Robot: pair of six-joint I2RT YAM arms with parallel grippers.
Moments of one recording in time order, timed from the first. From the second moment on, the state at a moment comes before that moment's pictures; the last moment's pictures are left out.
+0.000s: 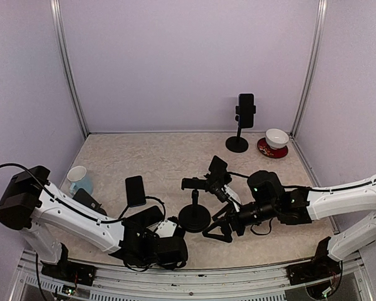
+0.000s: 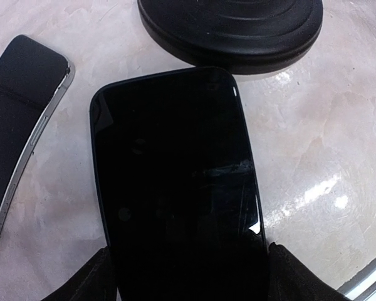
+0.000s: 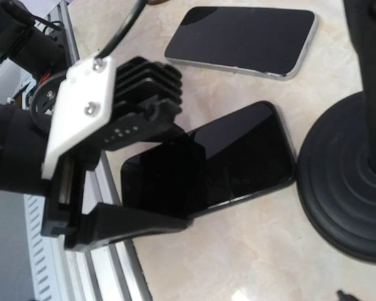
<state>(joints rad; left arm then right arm) -1.47 1.74 0.89 -0.43 -0.48 -0.94 1.00 1.30 0.60 0.12 -0.44 0.34</state>
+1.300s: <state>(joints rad) -1.54 1.66 0.88 -0.45 -0.58 -0.89 1.00 1.36 0.60 0.21 -0.49 0.42</state>
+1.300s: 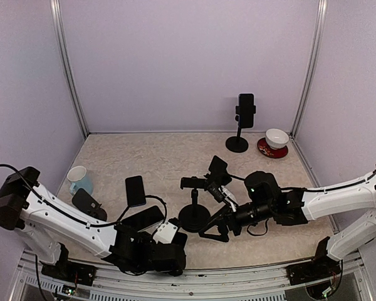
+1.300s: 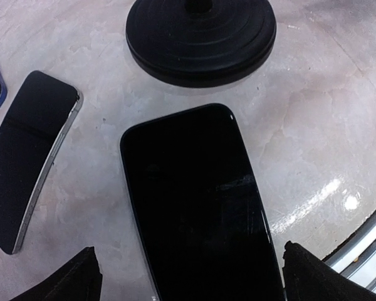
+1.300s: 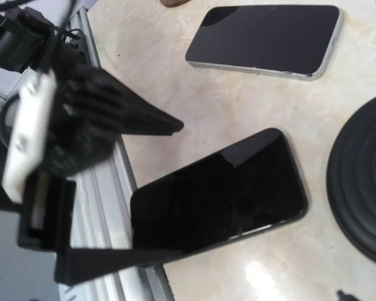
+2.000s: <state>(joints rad) -1.59 1.76 0.96 -0.57 -0.47 -1.02 1.00 1.36 0.60 0.21 -0.49 0.42</state>
